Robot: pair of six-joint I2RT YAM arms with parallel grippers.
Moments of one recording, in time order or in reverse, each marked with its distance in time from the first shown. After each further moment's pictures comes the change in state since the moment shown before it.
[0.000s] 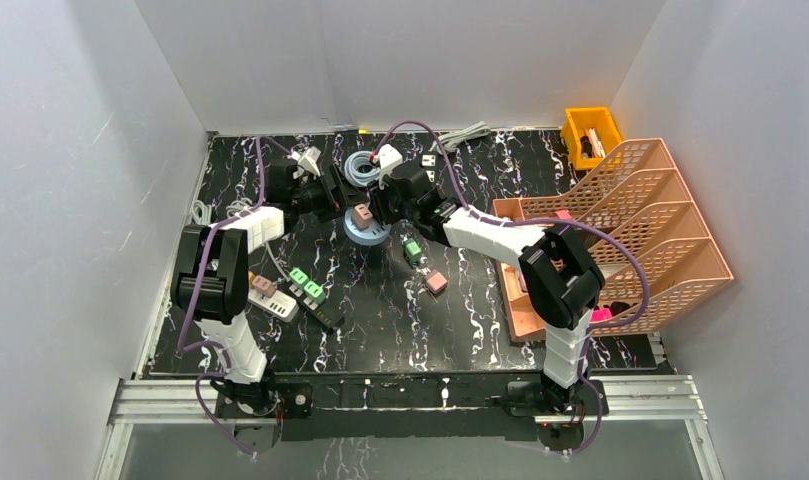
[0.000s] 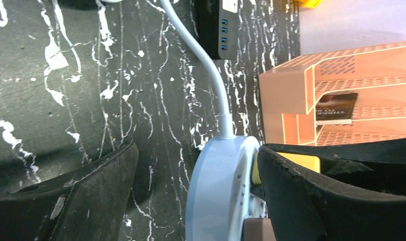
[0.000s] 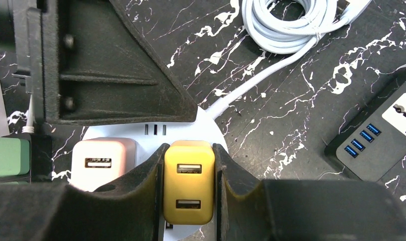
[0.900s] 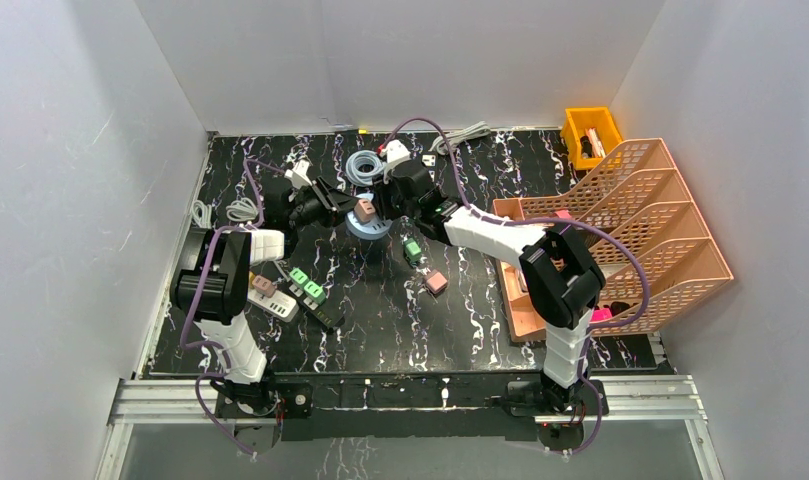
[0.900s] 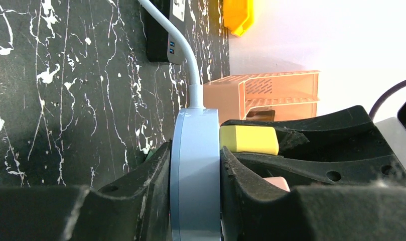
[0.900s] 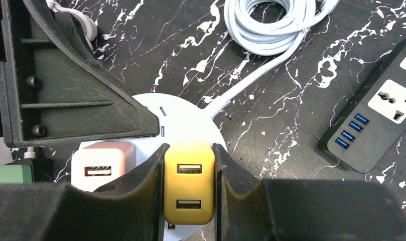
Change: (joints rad) left arm 0.004 -0.005 -0.224 0.507 0.086 -0.439; right arm -0.008 0.000 0.001 0.025 0.076 0.085
